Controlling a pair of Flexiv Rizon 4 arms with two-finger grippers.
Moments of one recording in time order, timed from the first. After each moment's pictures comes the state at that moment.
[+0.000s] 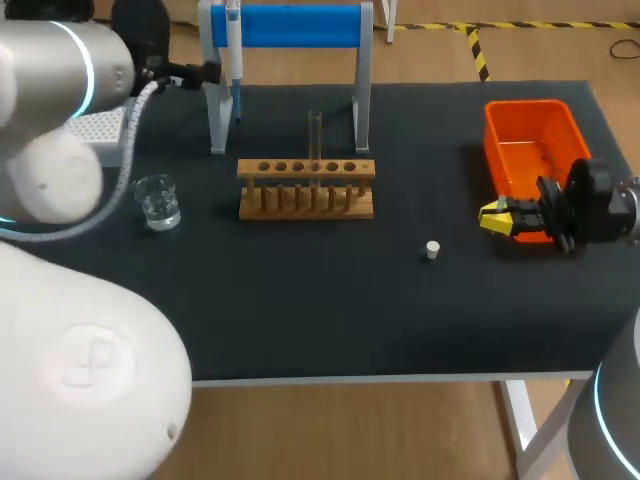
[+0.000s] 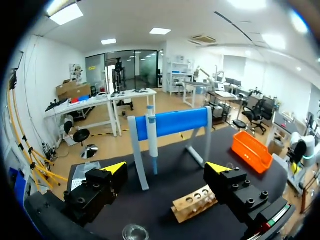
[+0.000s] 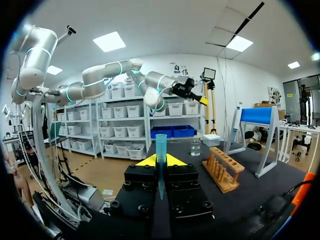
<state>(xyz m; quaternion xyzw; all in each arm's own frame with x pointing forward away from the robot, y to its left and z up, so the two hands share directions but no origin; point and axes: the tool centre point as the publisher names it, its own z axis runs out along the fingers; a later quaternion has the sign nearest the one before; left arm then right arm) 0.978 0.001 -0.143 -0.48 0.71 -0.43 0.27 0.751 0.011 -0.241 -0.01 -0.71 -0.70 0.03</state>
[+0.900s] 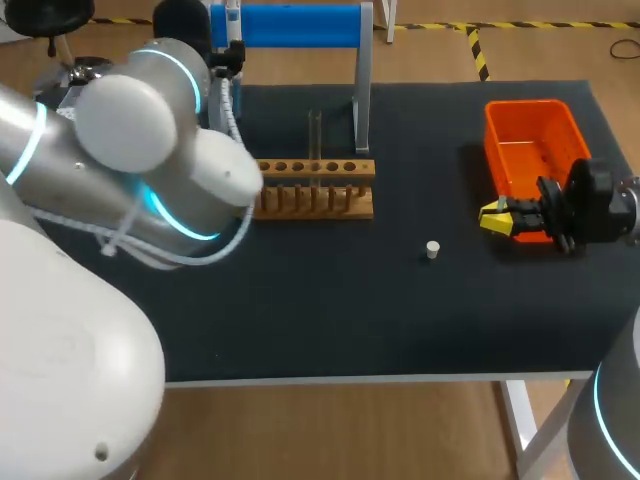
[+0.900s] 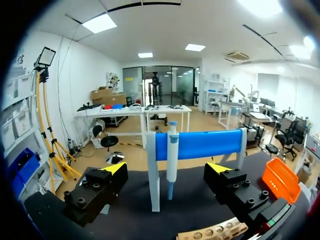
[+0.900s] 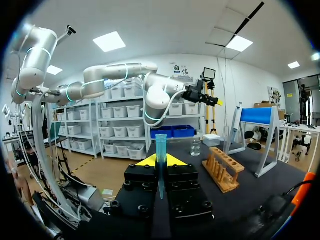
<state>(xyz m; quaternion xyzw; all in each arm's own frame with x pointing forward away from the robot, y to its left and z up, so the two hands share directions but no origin) 1.036 -0.013 -0.152 -0.56 0.60 -0.41 0.40 0.751 0.010 -0.241 -0.01 -0.71 -0.70 0.03</state>
